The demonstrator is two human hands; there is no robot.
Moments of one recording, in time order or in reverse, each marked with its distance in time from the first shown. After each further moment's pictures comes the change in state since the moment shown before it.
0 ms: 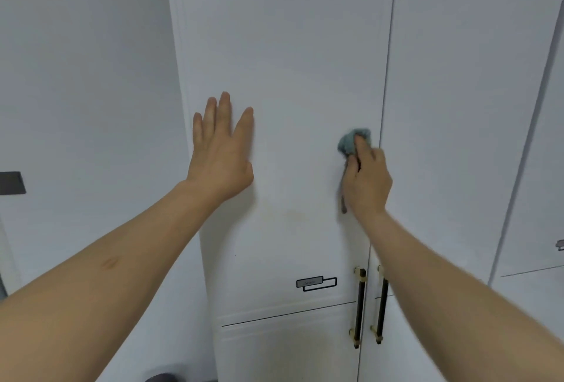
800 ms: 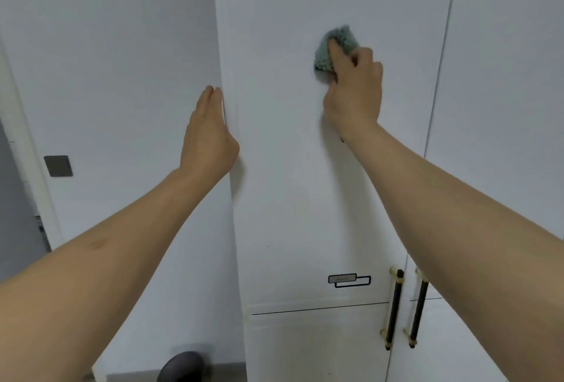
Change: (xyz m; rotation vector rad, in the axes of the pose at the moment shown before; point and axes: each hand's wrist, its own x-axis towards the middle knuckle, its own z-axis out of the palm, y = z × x) left_hand -0.002 -0.070 -0.007 -0.356 0.110 -0.316; right_hand 0.079 -0.148 0.030 -0.042 -0.065 -0.267
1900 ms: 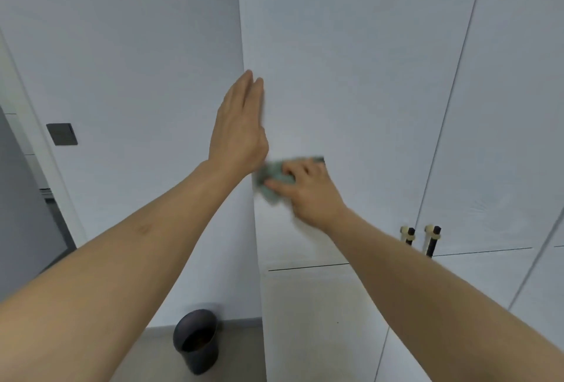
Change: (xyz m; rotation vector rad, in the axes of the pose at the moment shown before) left_hand -0.056 -0.020 0.011 0.044 -0.055 0.247; right_hand -0.228 -0.004 0.072 -0.064 -0.413 -0.586
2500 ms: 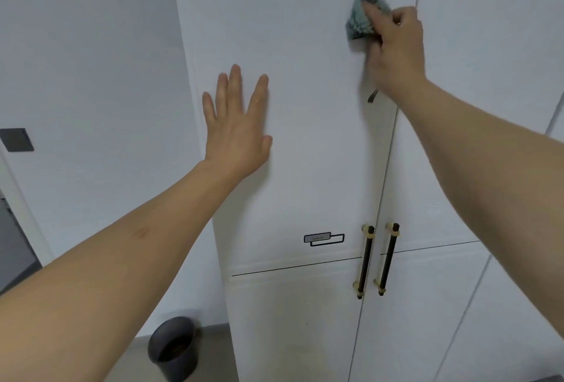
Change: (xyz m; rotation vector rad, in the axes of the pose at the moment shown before) left_hand 0.015 0.064 0.050 0.293 -0.095 0.015; right_hand 0.070 0.205 -0.187 0.001 0.376 0.488
